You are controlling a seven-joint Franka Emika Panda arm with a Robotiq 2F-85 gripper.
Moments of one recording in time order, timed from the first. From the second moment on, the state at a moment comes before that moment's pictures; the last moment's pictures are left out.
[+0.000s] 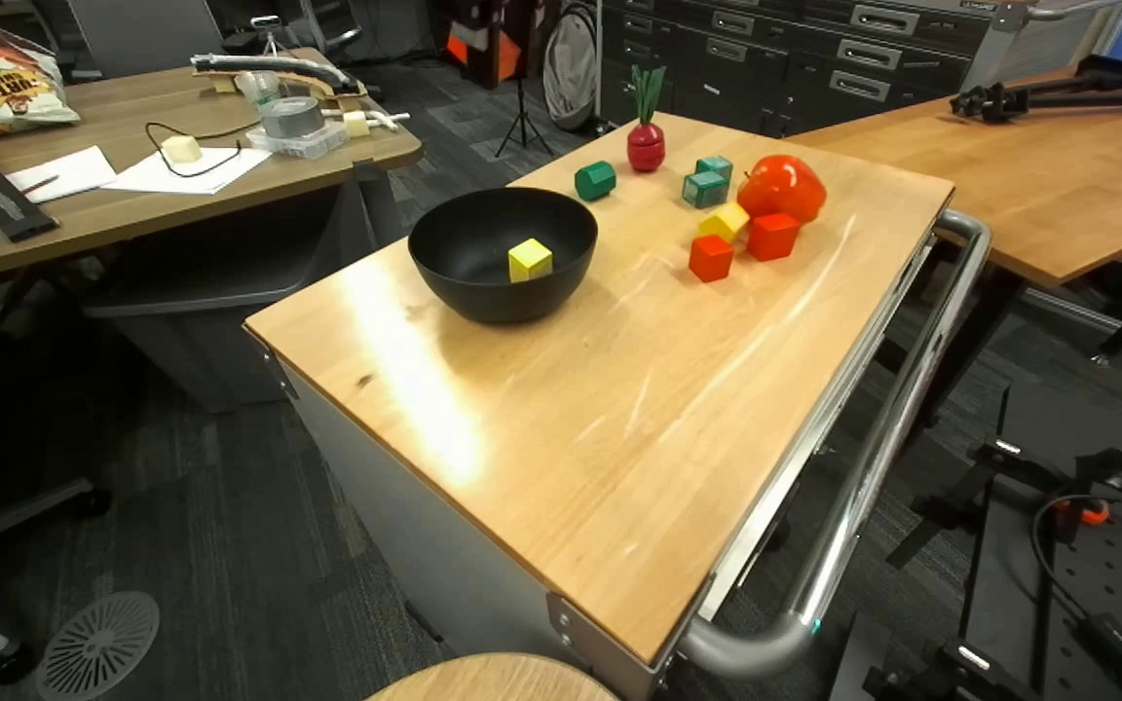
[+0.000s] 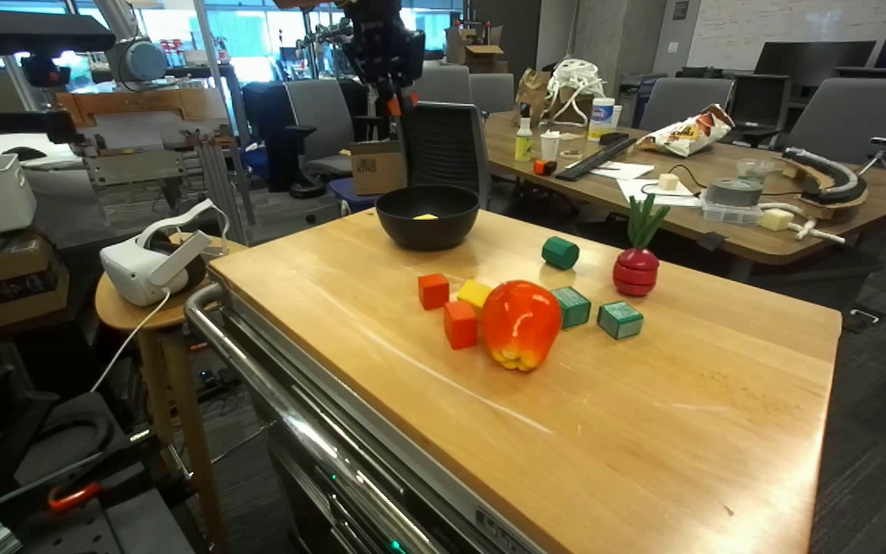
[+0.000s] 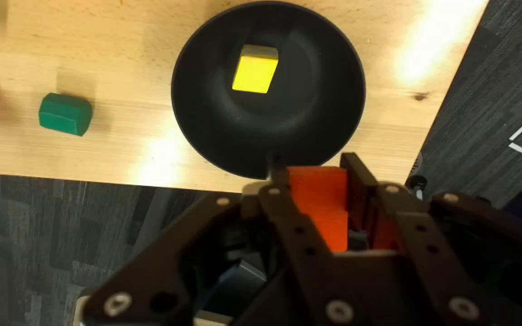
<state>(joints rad) 0.13 0.09 0.10 -1.89 -0.15 2.19 0.23</state>
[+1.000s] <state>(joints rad) 0.12 0.45 0.06 -1.69 -0.03 2.10 0.20</state>
